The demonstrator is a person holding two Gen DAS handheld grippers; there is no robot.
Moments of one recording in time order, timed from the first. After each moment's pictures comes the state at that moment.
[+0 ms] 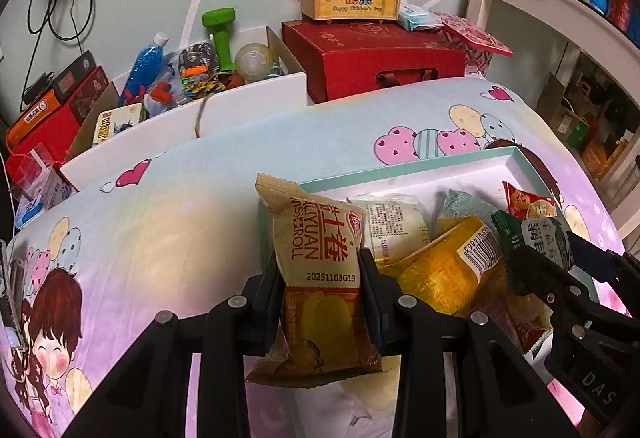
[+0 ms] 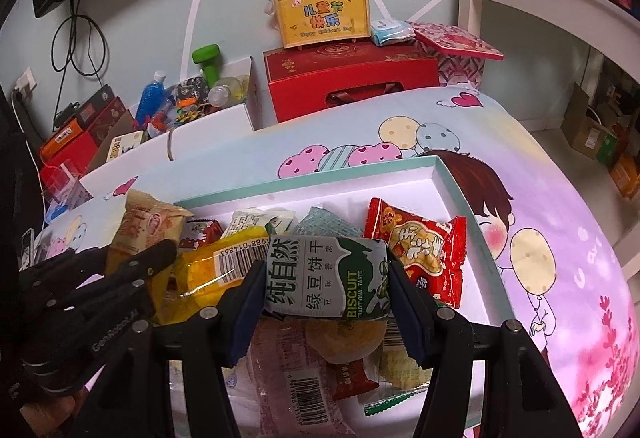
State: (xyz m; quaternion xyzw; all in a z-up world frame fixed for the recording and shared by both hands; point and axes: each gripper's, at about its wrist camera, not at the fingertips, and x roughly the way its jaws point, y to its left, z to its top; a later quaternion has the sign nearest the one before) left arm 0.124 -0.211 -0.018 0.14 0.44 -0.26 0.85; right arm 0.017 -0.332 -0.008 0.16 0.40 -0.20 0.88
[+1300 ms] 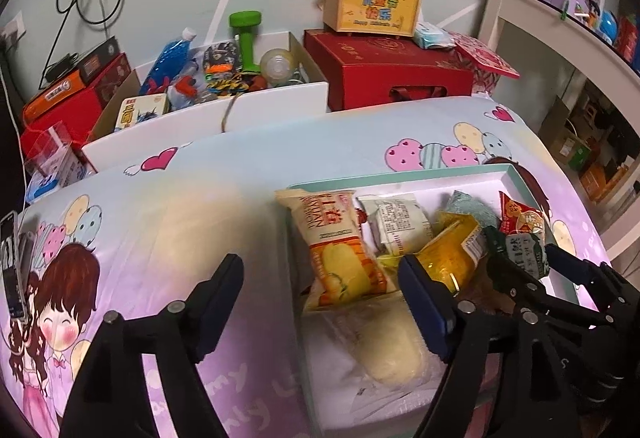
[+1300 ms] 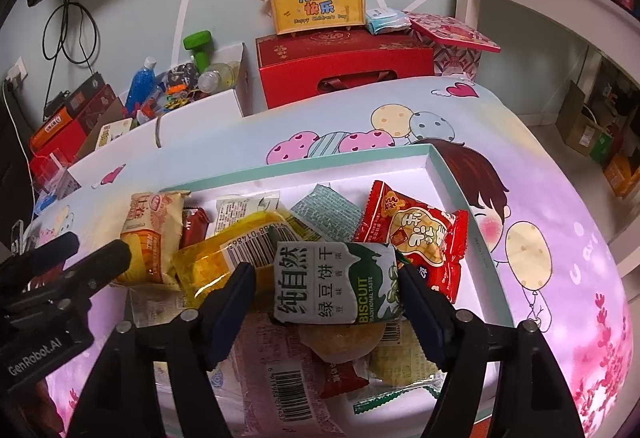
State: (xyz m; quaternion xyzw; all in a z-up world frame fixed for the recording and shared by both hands) left arm 0.114 -0.179 0.003 0.10 0.44 -0.24 0.86; right arm 0.020 -0.334 -0.015 0.15 0.42 -0.21 0.87
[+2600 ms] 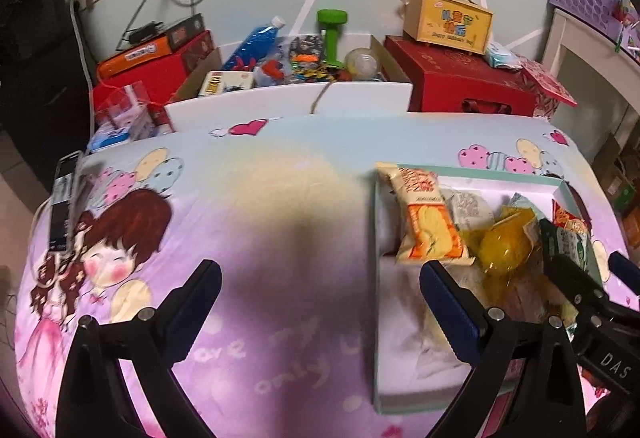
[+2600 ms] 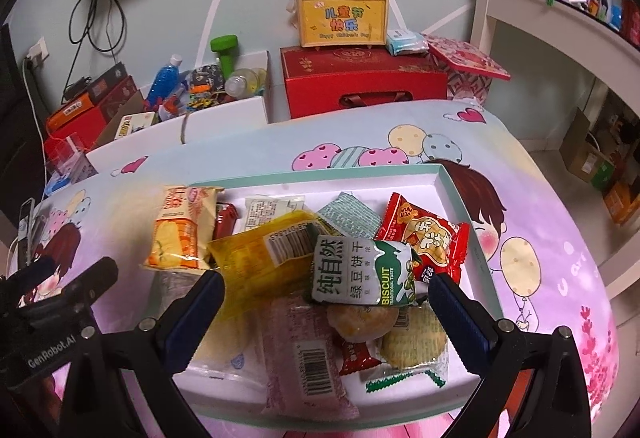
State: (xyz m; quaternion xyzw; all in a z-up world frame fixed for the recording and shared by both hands) left arm 0.090 -0.124 0.007 0.08 0.43 -0.11 0.89; right arm 0.008 -0.305 0.009 0.11 0.41 -0.19 0.89
